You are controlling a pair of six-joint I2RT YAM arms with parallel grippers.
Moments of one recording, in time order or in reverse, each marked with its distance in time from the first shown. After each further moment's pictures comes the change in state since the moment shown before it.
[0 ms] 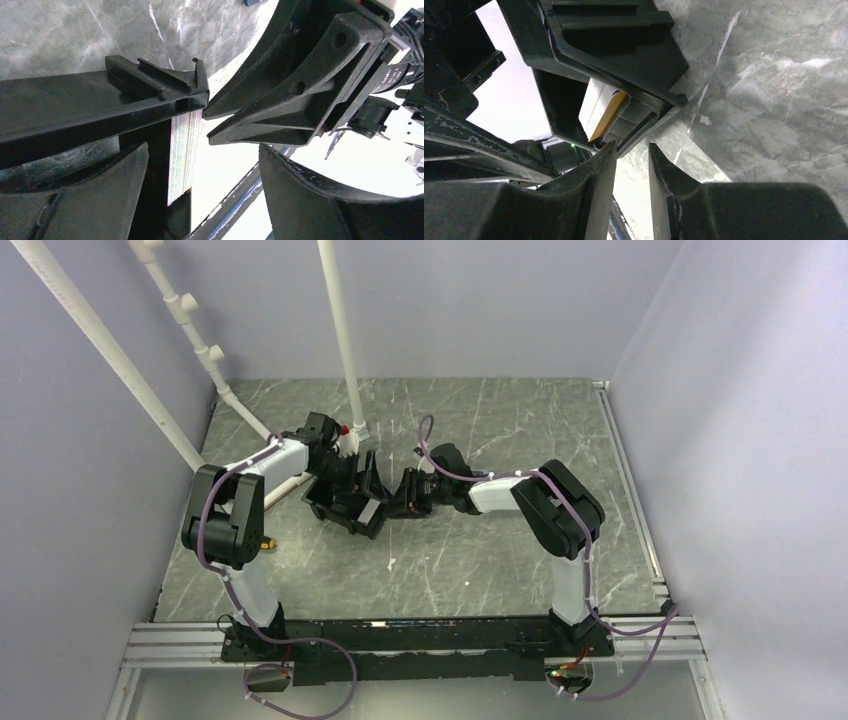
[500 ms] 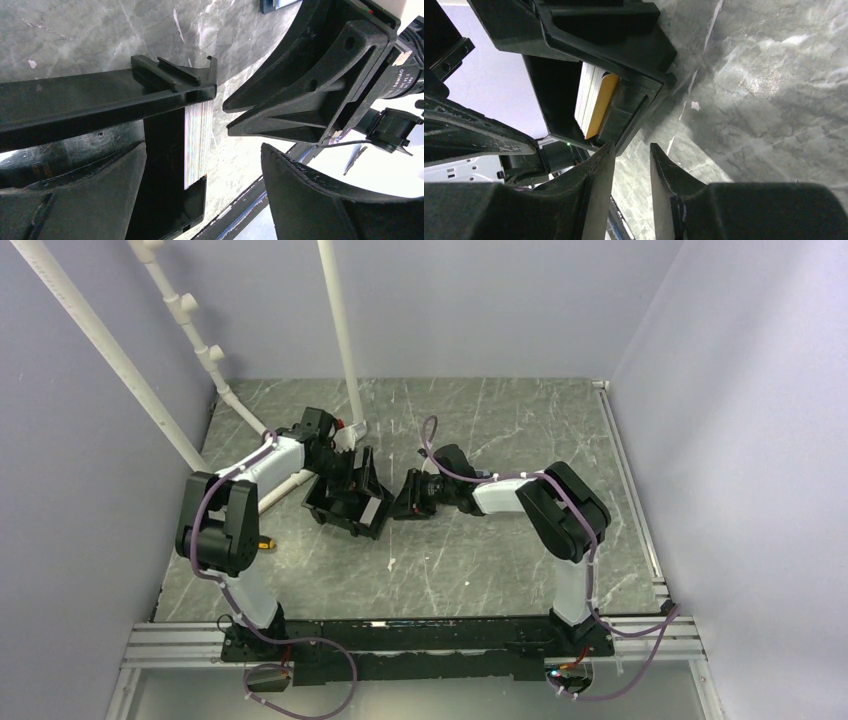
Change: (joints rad) left arm 0.002 -0.056 0.017 -0.038 -0.093 0.010; right arm -0.008 -0.042 -0.035 -0.027 0.020 -0.019
